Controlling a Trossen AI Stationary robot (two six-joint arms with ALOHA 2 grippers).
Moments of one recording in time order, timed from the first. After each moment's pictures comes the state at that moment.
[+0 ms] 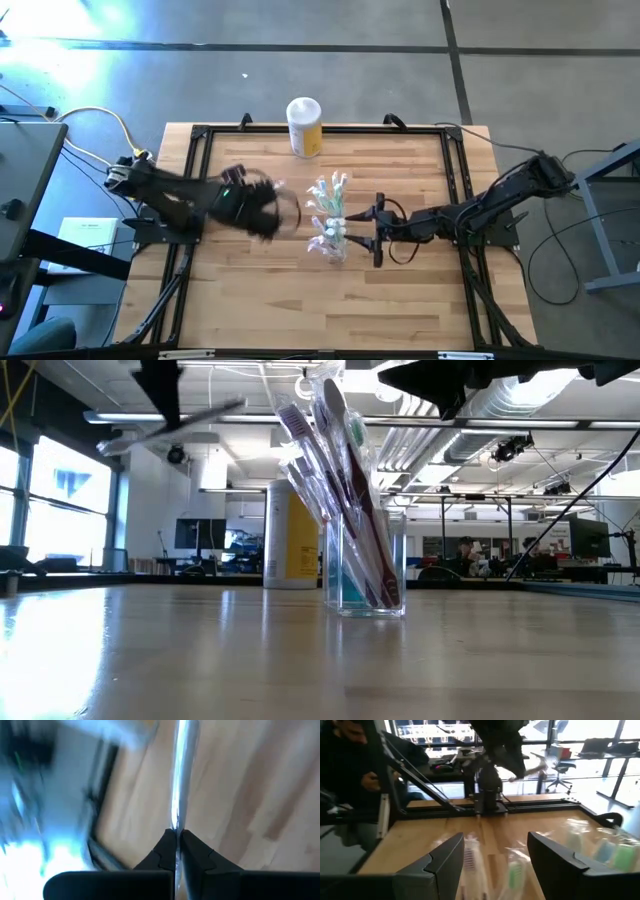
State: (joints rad) left arm -0.28 1.49 1.47 -1.57 -0.65 -0.68; right arm 0.35 1.31 0.60 0.64 0.42 0.09
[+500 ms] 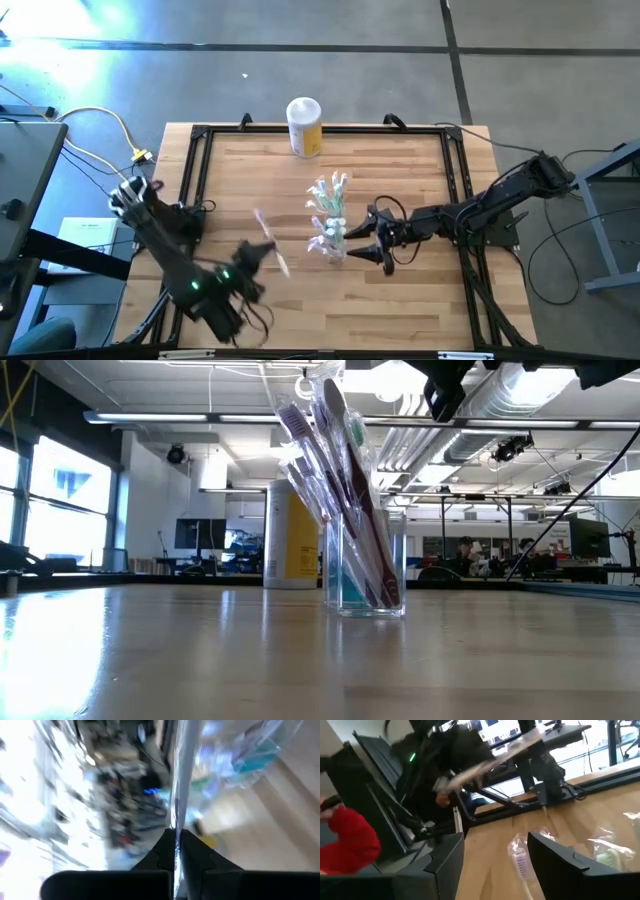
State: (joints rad) left arm -0.84 1.66 1.53 -1.37 -1.27 0.04; right arm 0.33 1.31 0.61 0.69 0.12 0.42
